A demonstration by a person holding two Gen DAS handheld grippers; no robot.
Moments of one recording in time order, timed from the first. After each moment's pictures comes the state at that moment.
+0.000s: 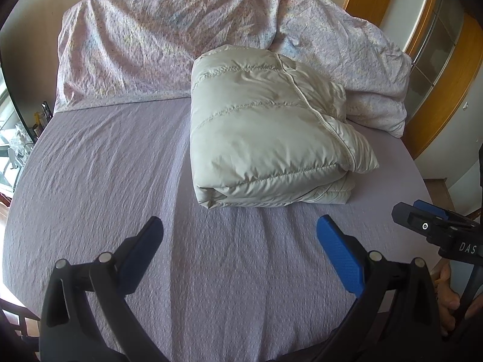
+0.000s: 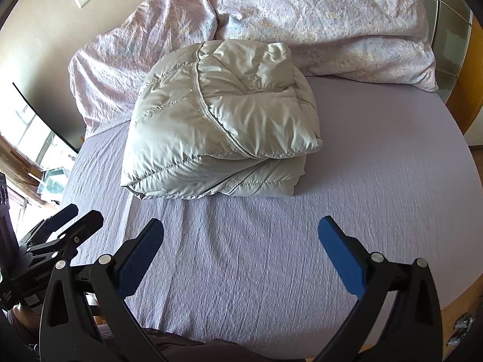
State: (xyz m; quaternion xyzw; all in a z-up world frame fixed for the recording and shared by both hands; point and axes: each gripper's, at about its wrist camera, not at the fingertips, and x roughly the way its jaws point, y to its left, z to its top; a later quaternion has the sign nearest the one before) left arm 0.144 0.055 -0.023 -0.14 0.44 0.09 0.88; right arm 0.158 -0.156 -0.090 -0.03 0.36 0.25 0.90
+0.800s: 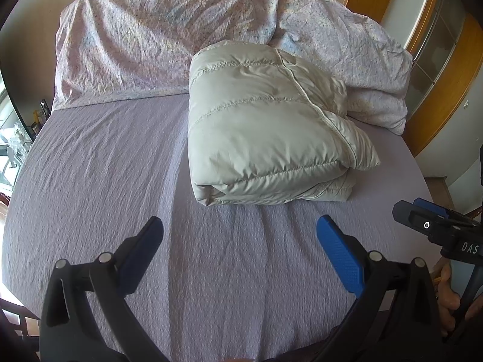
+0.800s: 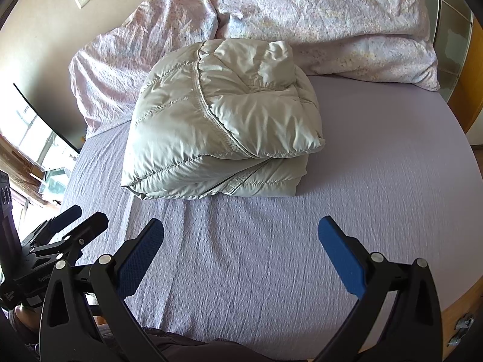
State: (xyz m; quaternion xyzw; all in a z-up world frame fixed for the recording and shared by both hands) left arm 0.147 0.055 -0.026 -0.15 0.44 0.08 0.88; right arm 0.159 -0.154 -0.091 -0.02 0.37 0.25 0.90
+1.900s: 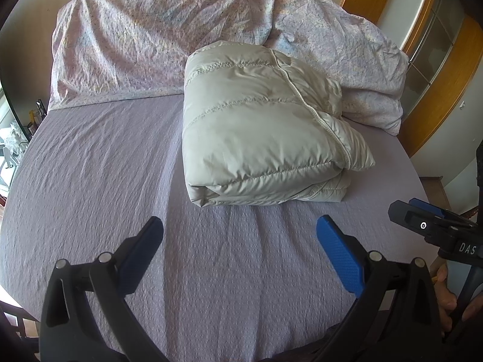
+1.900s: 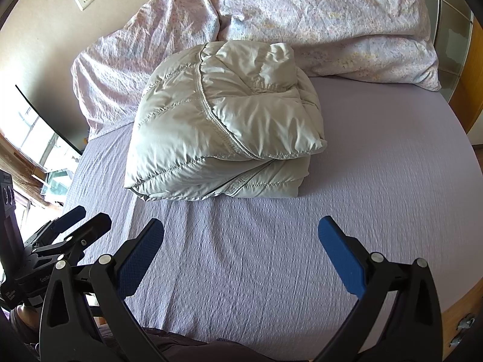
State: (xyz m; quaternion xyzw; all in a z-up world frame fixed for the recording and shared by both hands) left arm 0.148 0.054 -0.025 -0.15 0.44 0.07 0.88; right arm 0.155 -0.152 -0.092 -0.02 0.36 0.25 0.90
